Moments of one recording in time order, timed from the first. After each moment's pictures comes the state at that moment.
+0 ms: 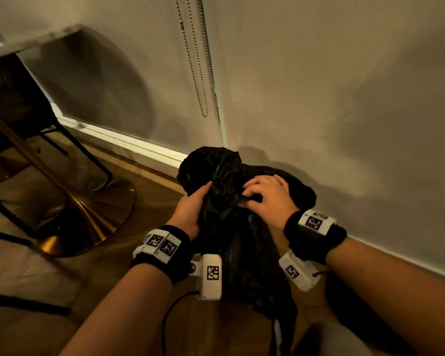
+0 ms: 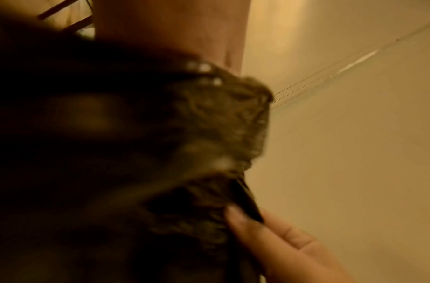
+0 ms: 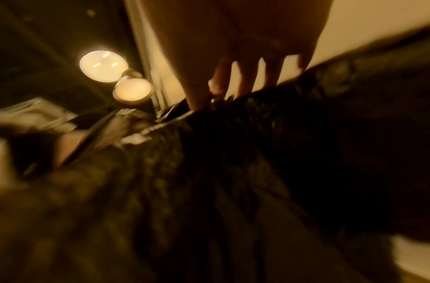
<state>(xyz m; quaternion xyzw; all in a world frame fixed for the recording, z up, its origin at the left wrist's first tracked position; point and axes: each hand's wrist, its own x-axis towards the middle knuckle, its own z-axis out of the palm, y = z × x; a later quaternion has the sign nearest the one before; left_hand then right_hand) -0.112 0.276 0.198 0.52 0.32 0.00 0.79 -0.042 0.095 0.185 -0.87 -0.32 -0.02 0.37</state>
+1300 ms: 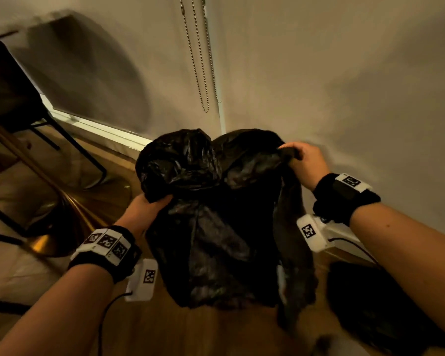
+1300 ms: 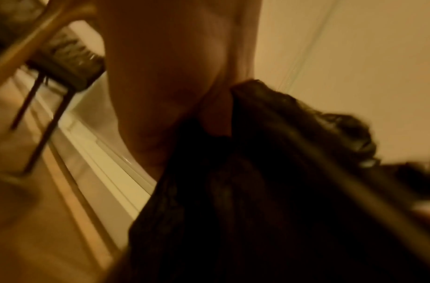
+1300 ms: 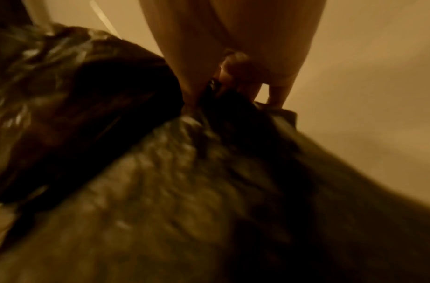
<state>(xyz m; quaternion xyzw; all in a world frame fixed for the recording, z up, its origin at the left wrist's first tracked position) -0.136 0.369 0.194 0.75 0.32 0.05 0.58 0.041 0.067 0.207 -0.79 -0.21 -0.01 0.57</state>
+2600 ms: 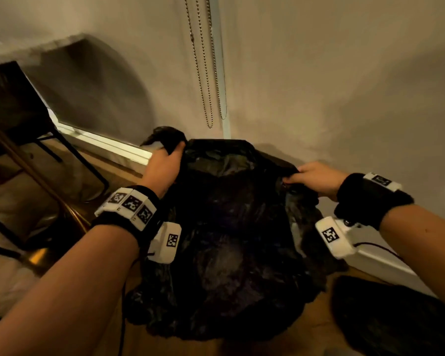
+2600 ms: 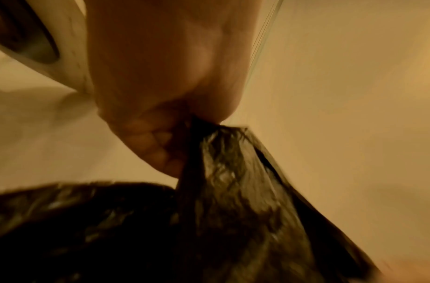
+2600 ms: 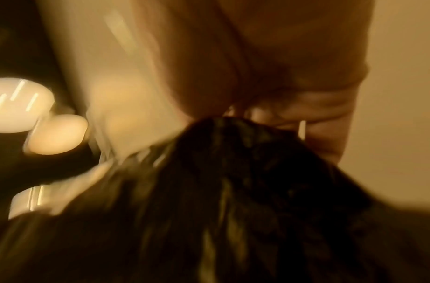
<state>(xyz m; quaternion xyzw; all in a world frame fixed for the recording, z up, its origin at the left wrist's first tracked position) -0.073 0.342 0.290 0.81 0.27 0.19 0.48 0.027 0.053 0.254 -0.86 -0.09 0.25 0.44</state>
